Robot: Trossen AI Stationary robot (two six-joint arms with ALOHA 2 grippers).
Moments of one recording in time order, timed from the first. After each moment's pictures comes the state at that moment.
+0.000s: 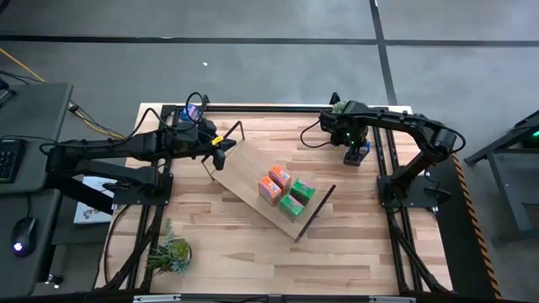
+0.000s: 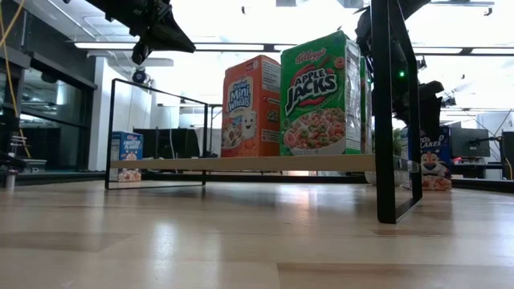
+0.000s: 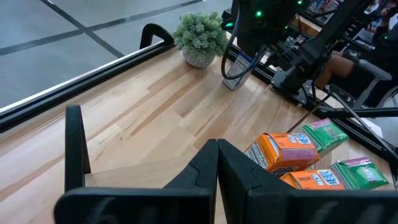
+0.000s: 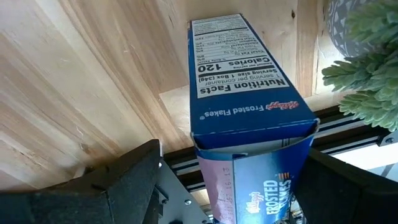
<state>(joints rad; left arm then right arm) 0.16 0.93 0.78 -0.27 -0.21 -0.45 -0.56 1.59 1.13 -1.42 0.19 -0.23</state>
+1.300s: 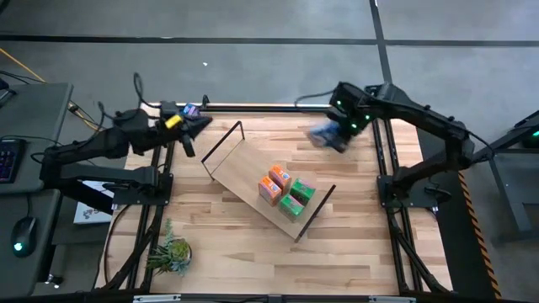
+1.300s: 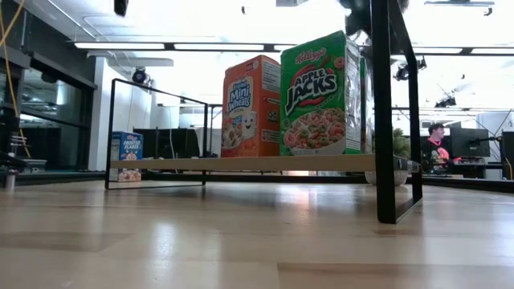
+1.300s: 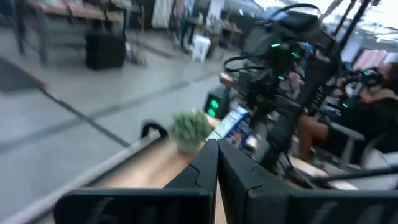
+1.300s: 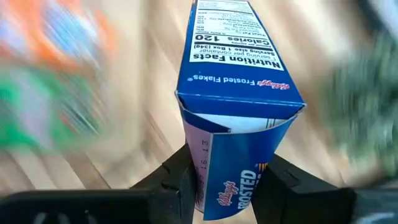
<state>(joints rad) 0.16 0.69 0.89 -0.27 -0.29 -0.28 -0.46 1.39 1.51 -1.40 -0.09 0.13</state>
